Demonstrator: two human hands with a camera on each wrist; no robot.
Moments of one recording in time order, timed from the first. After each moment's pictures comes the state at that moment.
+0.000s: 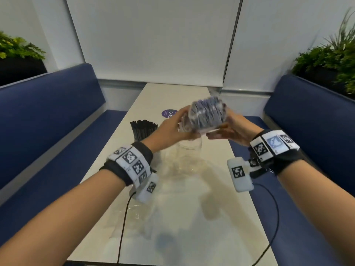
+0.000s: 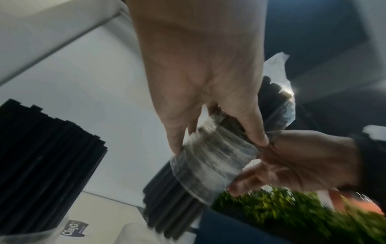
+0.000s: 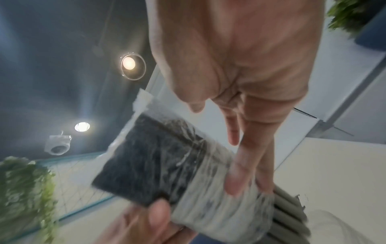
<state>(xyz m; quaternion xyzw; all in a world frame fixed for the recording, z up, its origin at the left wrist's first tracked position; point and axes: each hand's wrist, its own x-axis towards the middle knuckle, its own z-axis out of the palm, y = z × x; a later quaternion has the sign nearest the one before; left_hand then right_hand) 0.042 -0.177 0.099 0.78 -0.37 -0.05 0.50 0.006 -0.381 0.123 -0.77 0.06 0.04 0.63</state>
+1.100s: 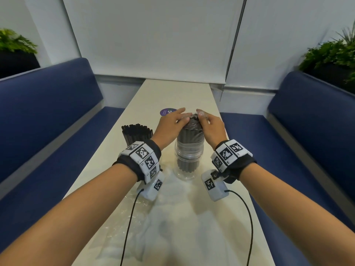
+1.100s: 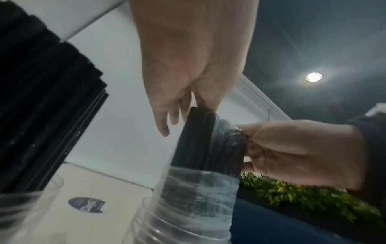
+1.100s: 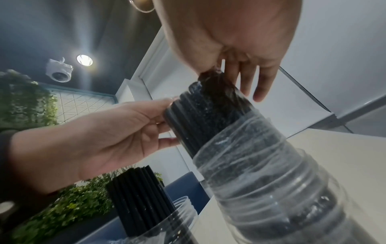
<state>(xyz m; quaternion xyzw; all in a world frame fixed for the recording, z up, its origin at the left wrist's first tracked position) 0.110 -0.215 0.074 0.82 -0.26 0.06 0.51 0.078 -0.353 0.070 -0.83 0.05 -0.23 0.50</state>
